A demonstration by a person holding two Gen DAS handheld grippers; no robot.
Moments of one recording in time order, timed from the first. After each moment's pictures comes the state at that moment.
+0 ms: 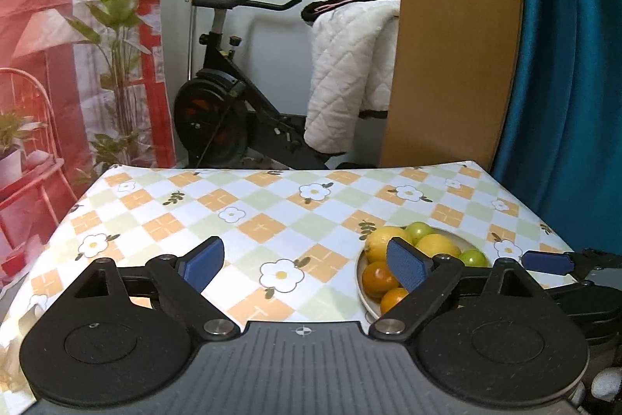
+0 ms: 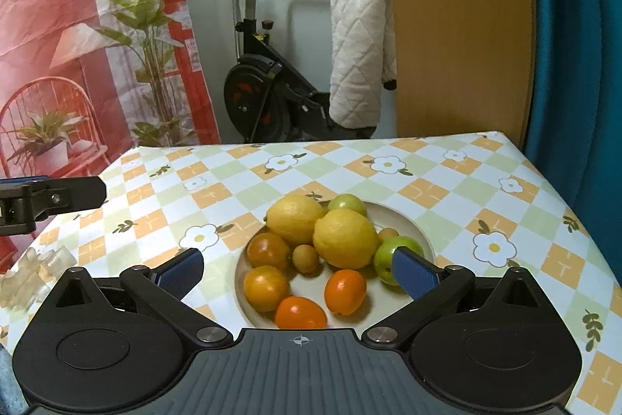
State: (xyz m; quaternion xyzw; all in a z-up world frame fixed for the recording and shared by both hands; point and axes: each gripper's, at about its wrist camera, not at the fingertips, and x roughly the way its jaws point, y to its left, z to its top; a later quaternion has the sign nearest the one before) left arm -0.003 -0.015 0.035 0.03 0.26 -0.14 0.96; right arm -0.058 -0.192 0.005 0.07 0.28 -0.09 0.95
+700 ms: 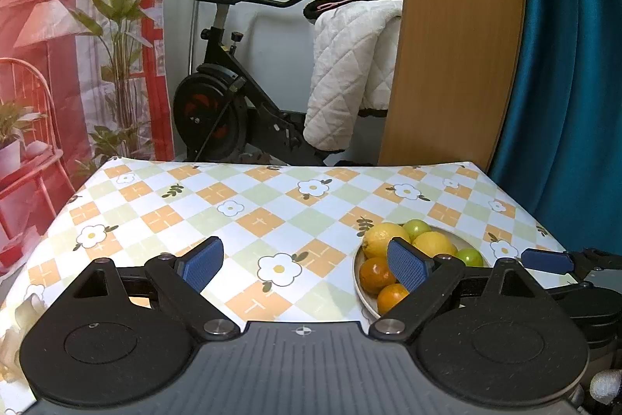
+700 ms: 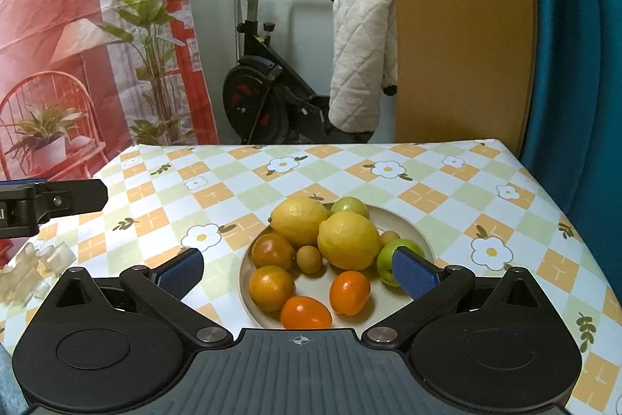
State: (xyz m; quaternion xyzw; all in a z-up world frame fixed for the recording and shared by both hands) left arm -0.005 -0.013 0.032 0.02 0.26 -0.15 0.95; right arm -0.061 -0.186 0.008 0.06 0.28 -0.10 0.95
